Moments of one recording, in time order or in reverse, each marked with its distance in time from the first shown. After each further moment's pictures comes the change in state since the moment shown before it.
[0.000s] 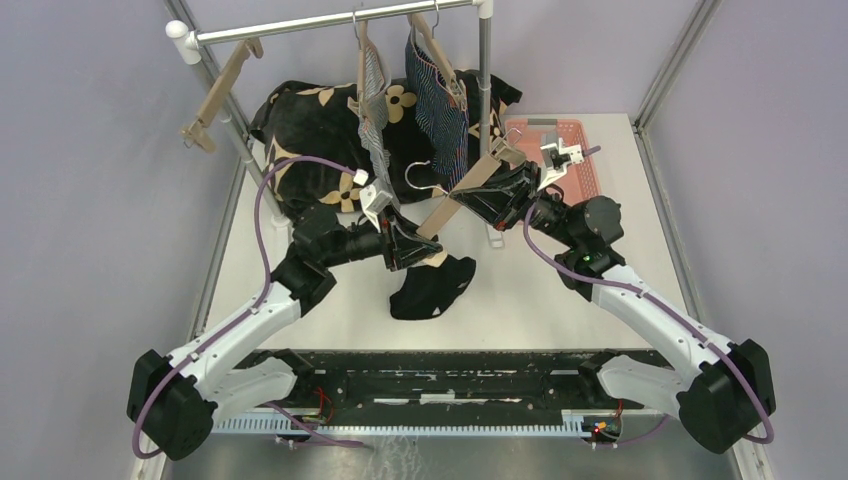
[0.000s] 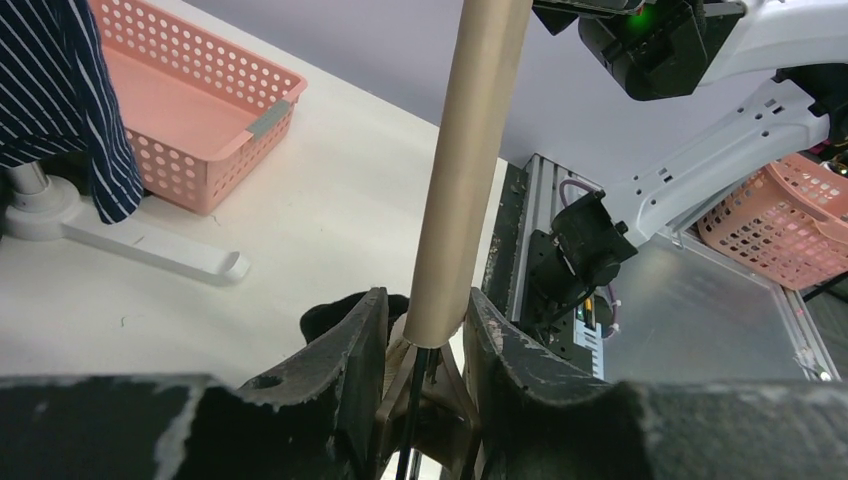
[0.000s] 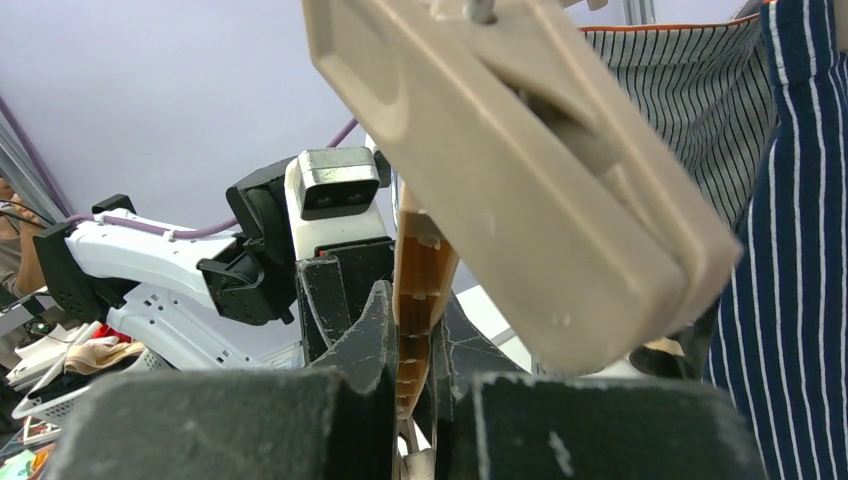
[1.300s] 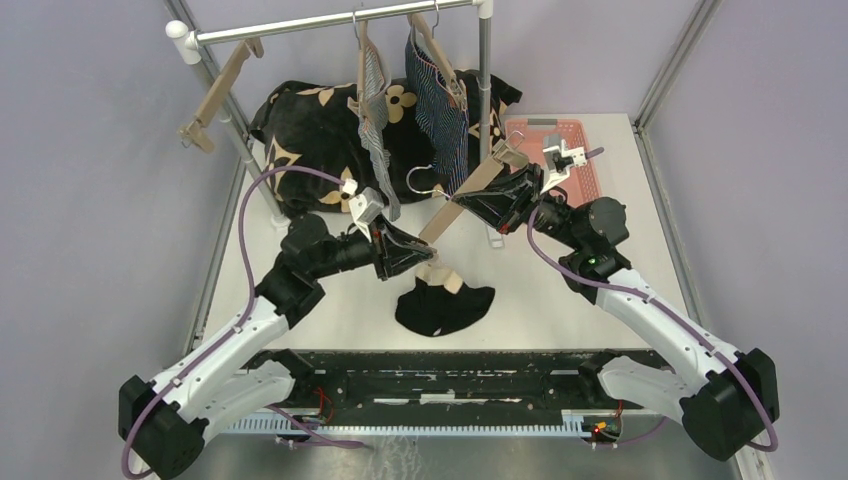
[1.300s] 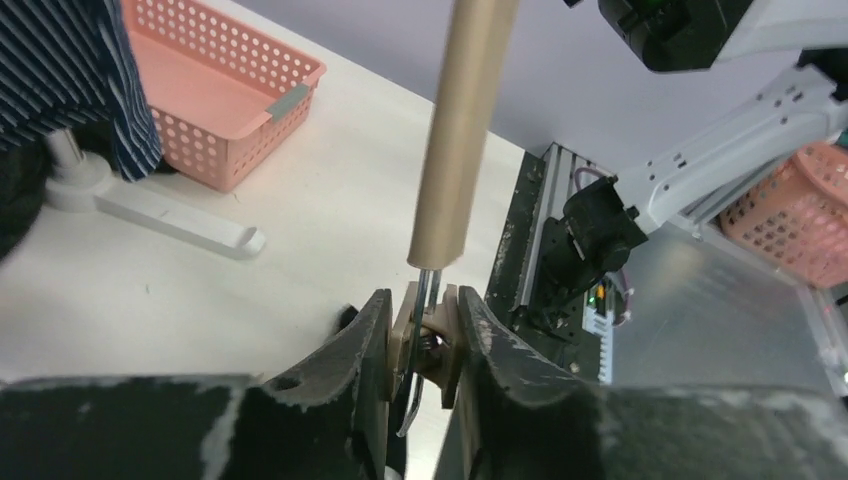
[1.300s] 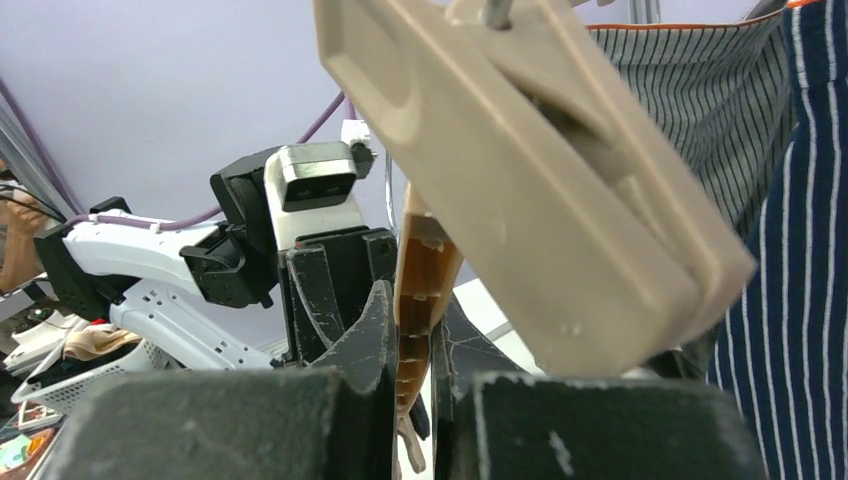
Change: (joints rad) left arm -0.002 -0.117 -0.018 -0.141 -0.058 0.045; right arm -0.001 -0.037 0.003 -0.056 -0.018 -0.031
